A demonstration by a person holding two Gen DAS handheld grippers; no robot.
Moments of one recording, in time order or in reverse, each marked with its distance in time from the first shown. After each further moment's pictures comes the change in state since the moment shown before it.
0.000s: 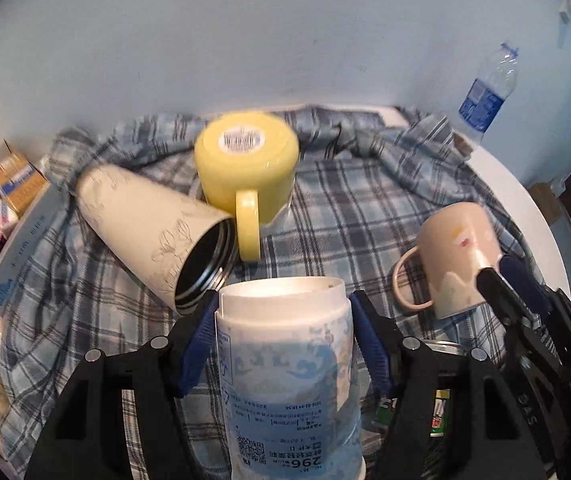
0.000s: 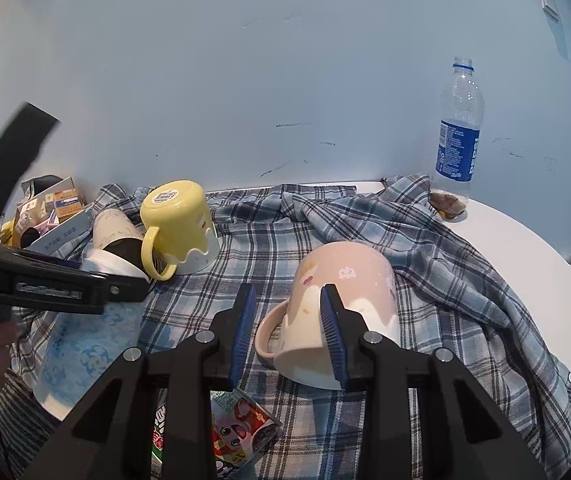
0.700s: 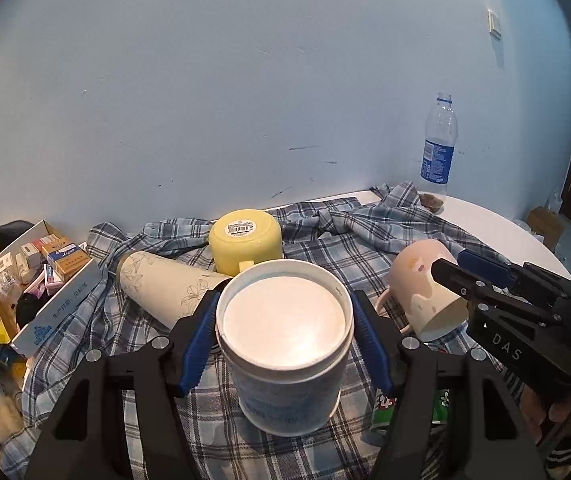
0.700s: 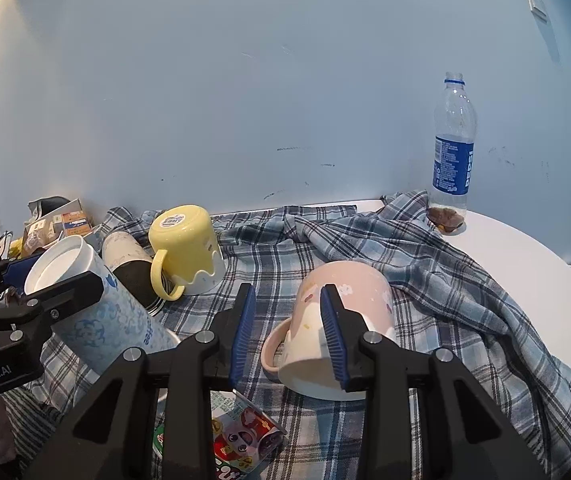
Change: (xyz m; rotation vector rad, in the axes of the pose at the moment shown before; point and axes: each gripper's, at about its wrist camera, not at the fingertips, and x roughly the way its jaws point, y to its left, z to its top) left arm -0.059 -0.021 -0.052 0.110 -0.409 0.050; right arm -0.012 -0.003 0.003 0.024 -0.070 0.024
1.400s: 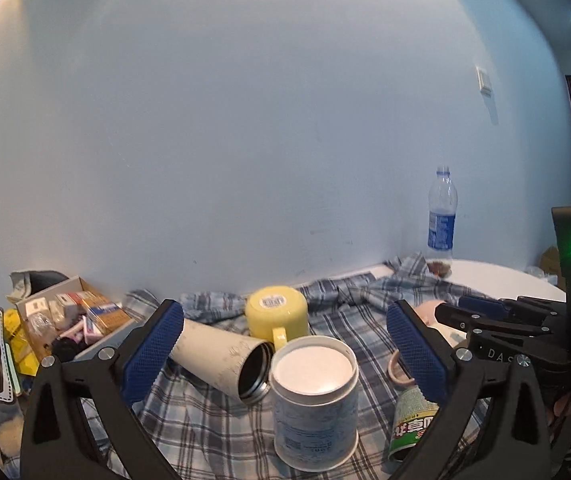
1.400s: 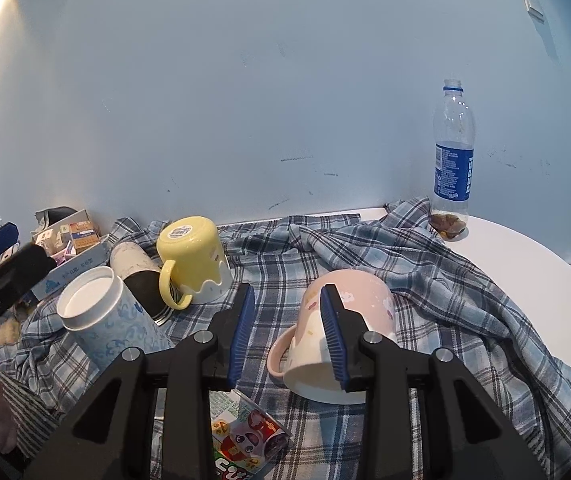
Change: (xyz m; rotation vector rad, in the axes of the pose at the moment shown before) left arm -0.059 0.013 -0.010 0.019 -0.338 0.074; right arm -0.013 -0.002 0.001 0.016 -0.053 0.038
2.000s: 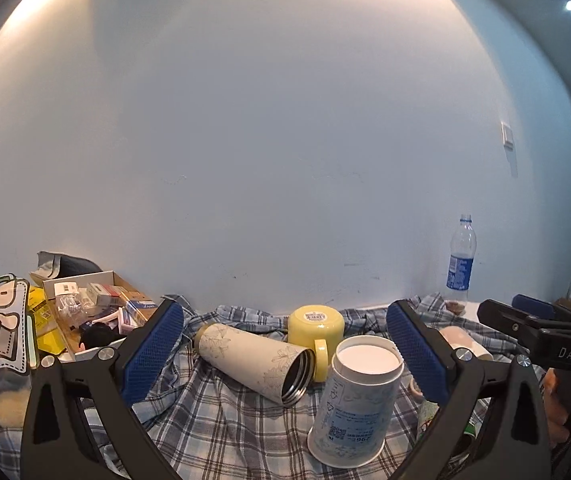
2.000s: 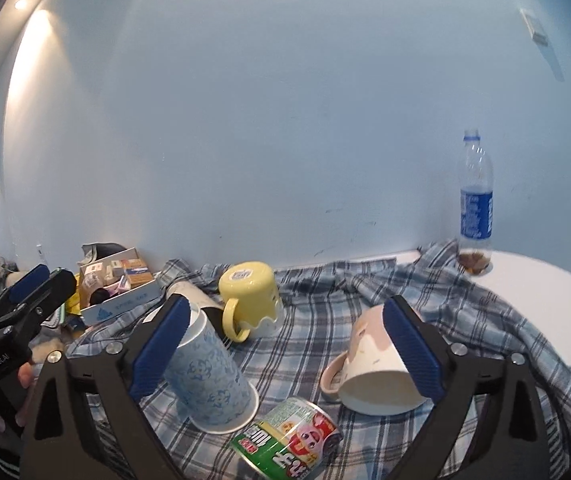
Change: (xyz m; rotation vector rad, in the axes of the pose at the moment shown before) left arm -0.042 0.052 -0.028 -0.130 -0.153 0.061; right arm -0.049 0.027 -0.005 -0.017 -0.205 0.101
